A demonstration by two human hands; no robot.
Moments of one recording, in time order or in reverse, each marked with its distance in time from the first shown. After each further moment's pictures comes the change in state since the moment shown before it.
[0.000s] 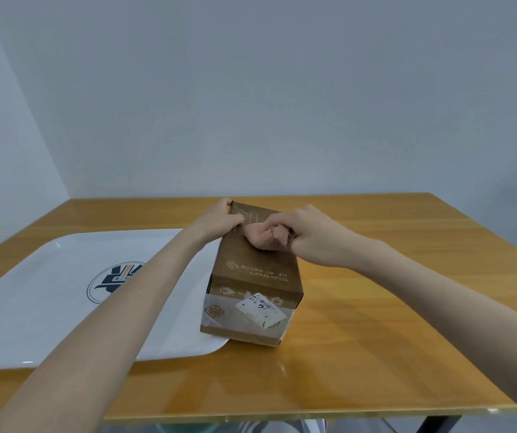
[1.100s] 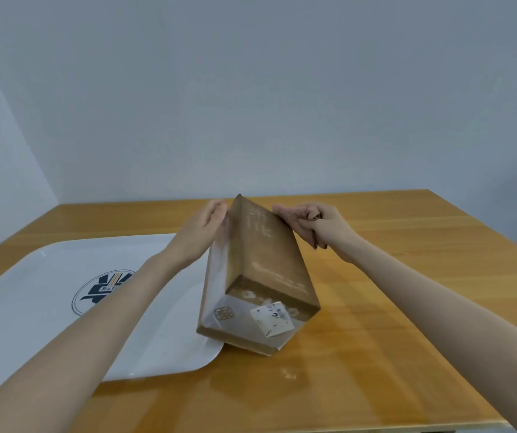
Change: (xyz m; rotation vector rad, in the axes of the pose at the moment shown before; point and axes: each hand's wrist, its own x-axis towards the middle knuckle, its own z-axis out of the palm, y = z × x) left_hand -0.005 -0.022 -0.001 0.006 0.096 0.322; right_hand 0.028 0.103 0.027 0.629 0.244 0.427
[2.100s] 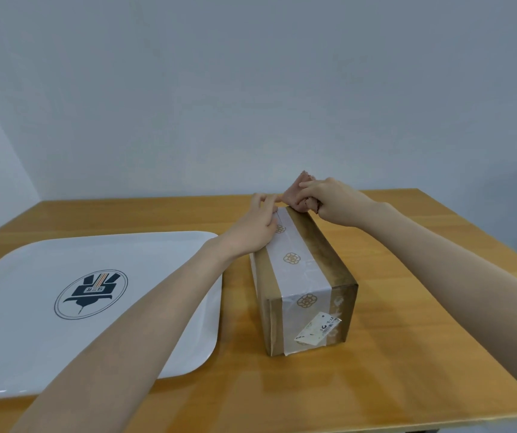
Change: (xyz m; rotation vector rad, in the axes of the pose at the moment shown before) left_hand 0.043 0.030 0.077 0.225 -0.230 0.180; right_hand 0.025 -0.018 -0.048 -0.974 -0.143 -0.334
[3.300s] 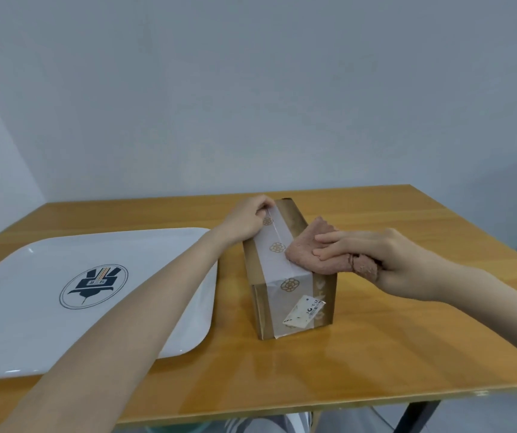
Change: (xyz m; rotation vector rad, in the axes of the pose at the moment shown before) left_hand -0.006 0.019 -0.005 -0.090 0.052 -0.180; right_hand -0.150 -0.015 -0.010 0.381 0.109 -0.372
